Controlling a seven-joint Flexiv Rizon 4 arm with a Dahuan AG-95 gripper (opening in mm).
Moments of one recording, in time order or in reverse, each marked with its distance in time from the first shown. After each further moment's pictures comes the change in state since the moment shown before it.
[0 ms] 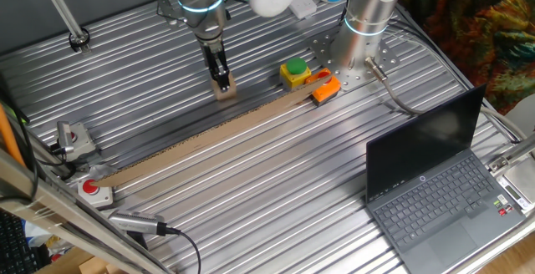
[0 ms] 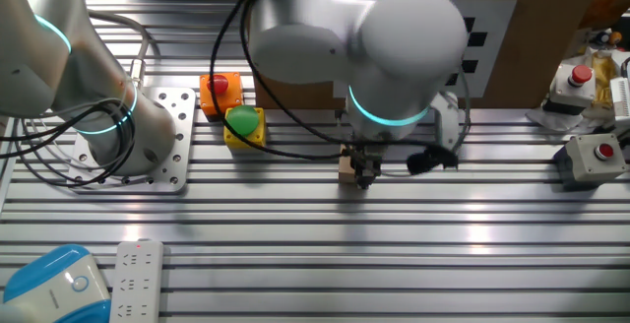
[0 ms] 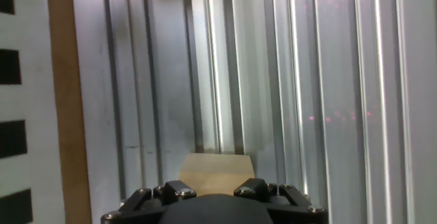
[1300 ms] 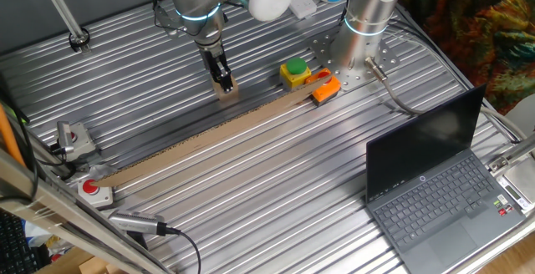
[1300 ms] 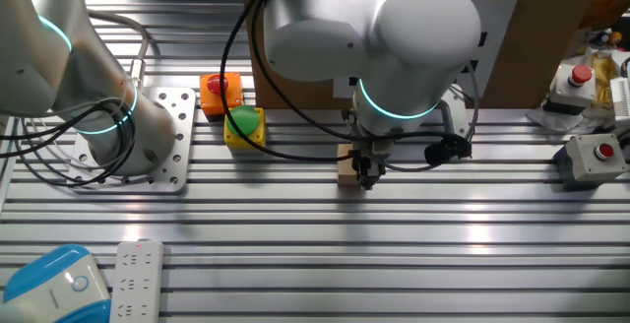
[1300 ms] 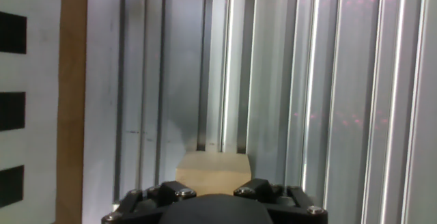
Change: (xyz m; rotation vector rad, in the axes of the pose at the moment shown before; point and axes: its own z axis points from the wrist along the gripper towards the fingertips) arm -0.001 -0.002 0.017 0.007 0.052 -0.093
